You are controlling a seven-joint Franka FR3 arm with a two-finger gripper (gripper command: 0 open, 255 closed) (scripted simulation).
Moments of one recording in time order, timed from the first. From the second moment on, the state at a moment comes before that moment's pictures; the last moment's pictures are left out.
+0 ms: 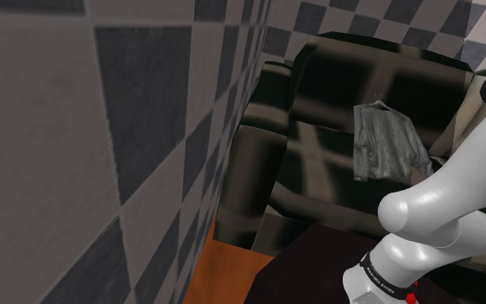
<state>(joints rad) -0.85 0.05 -0.97 -1.91 0.04 1.94 -0.93</state>
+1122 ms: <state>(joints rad) -0.89 0.17 -0.95 -2.05 0.16 2.15 -1.01</state>
